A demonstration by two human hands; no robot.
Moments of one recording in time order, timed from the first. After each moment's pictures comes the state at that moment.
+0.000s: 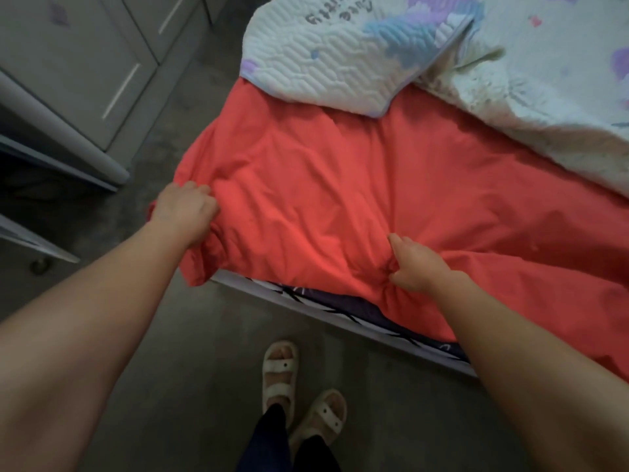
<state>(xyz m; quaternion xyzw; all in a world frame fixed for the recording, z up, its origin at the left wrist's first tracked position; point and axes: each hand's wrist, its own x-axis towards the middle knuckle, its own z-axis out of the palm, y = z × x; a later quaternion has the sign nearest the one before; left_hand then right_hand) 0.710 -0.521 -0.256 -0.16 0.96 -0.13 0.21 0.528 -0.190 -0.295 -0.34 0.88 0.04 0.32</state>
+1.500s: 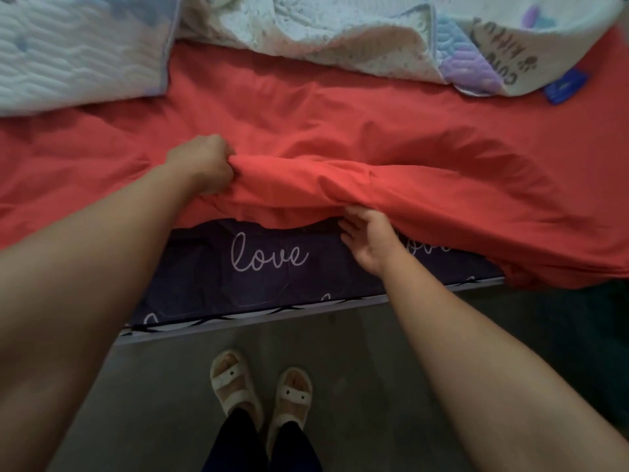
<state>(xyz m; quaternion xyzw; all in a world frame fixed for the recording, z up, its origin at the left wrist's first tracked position) 0.473 -0.284 -0.237 -0.10 0.97 0.11 0.20 0.510 -0.030 -0.288 0.31 0.54 -0.73 0.28</state>
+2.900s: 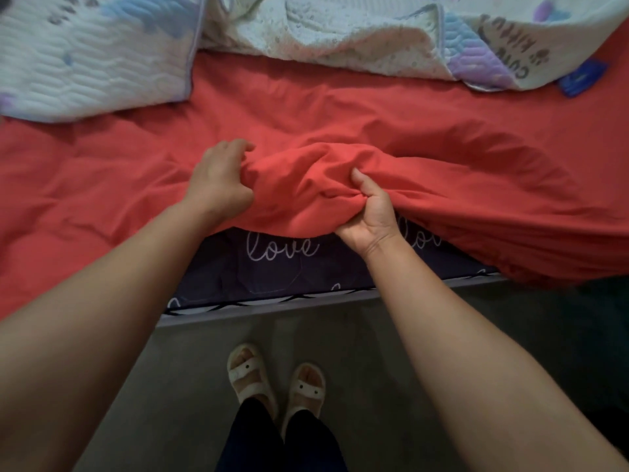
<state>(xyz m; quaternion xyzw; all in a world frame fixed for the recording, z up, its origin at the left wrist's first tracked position) 0.522 -0.274 -0.237 -0.09 0.96 0.24 0.05 0.513 -0.058 -0.245 0.27 0.31 -0.87 0.28</state>
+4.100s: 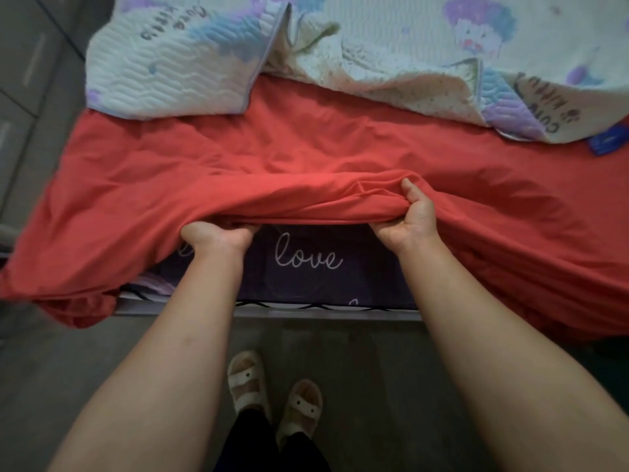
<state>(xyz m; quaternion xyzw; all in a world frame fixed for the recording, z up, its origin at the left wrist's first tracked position) 0.589 -0.286 -0.230 -0.40 0.07 0.89 -0.18 0.495 -0.061 -0.219 0.35 0.37 -0.83 0.22</state>
